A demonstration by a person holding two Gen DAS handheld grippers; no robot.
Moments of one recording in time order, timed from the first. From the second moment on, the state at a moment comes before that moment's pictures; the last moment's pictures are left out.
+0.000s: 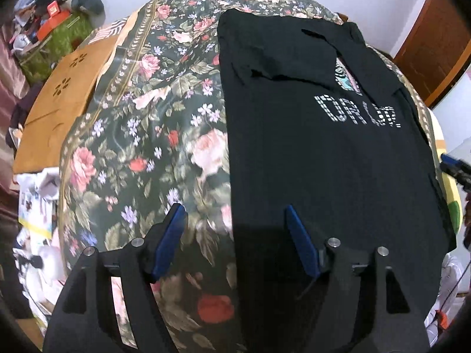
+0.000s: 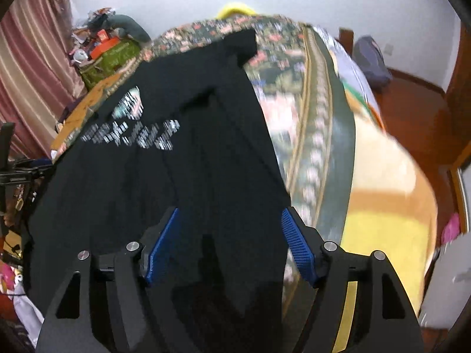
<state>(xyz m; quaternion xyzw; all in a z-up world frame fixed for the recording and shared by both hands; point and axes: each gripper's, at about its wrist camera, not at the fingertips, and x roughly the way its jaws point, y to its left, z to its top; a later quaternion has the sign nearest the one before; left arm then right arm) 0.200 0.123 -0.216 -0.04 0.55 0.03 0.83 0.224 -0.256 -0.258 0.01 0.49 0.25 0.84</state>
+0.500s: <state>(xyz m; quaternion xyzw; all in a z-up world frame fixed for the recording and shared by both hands) 0.210 0.108 -0.205 -0.05 0.52 0.00 0.85 0.238 -0.231 -0.282 0.02 0.49 0.24 0.84</state>
